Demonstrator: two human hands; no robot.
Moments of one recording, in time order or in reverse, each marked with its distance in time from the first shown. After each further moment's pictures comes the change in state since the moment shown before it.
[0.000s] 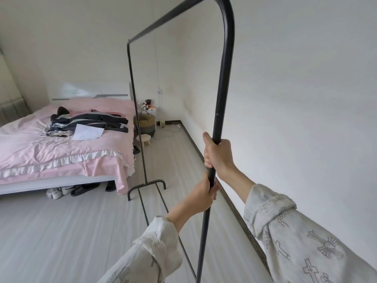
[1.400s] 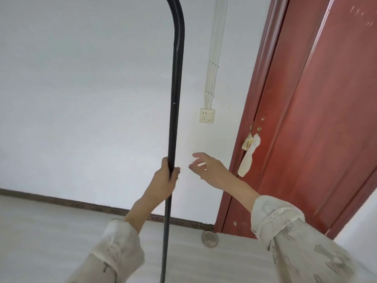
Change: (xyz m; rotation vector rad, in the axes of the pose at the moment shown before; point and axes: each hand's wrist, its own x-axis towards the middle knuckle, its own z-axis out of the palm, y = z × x) left_hand 0.055 -0.041 -0.040 -0.270 -0.636 0.522; right_hand -0.103 0.017 0.035 -0.801 0.766 0.369
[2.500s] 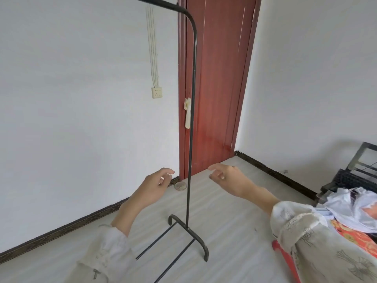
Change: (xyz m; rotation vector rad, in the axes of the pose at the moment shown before) left_hand -0.256 -0.151 -0.406 -0.002 -0.791 0.320; right_hand -0.277 -0.314 0.411 -0.336 0.473 0.567
